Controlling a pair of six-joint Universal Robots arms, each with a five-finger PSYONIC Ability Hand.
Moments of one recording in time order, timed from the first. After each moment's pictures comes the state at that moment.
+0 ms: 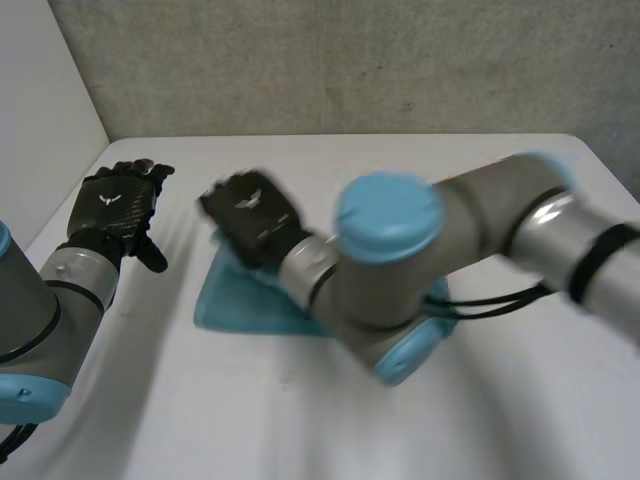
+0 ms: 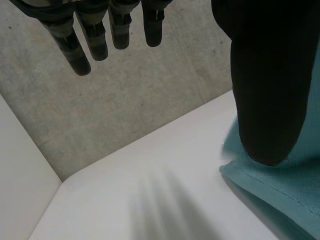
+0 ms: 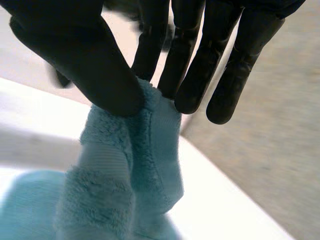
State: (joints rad) left arm 4.47 -1.79 -1.81 3.55 -1.54 3.32; right arm 2.43 -0.72 0.84 -0.11 1.34 2.92; left_hand 0.18 0.16 0.17 0.17 0.03; right_hand 0.97 1.18 1.19 1.19 0.98
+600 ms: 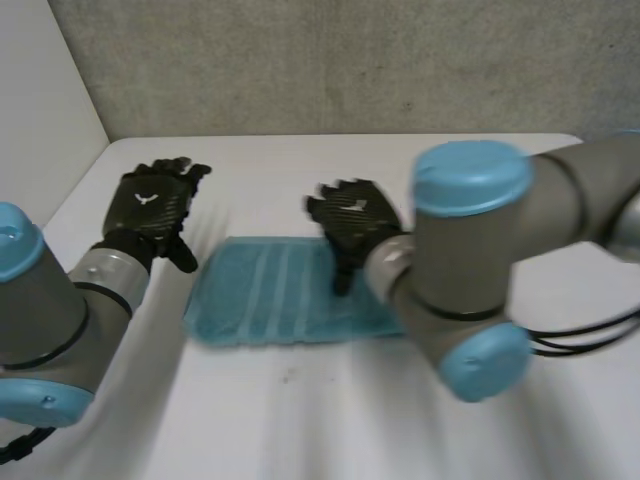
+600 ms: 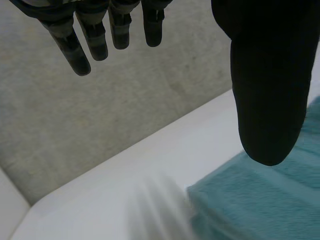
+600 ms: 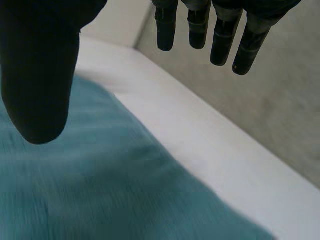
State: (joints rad) left arm 4.36 -1.83 -1.77 3.55 -1.53 3.33; right arm 2.29 -0.97 1.12 0.11 1.58 2.90; left_hand 0.18 0.16 0.17 0.17 0.03; right_hand 0.21 0.22 0.22 0.23 0.07
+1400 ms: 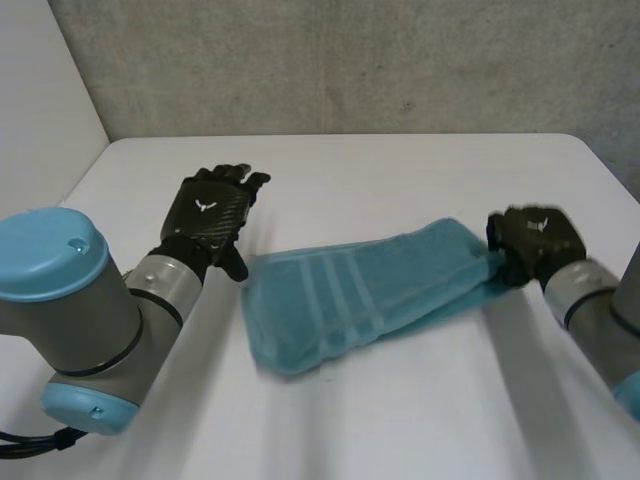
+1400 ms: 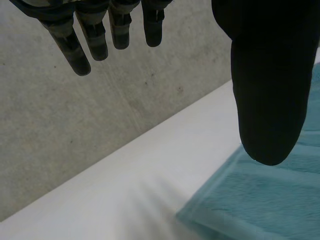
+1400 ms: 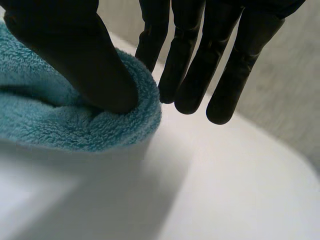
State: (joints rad) left arm 4.22 -1.90 -1.69 3.53 -1.54 3.32; right arm 1.78 -1.25 1.71 -0.24 1.42 2.82; left_hand 0.18 0.16 0.17 0.17 0.03; right_hand 0.90 1.17 1.18 1.19 0.98
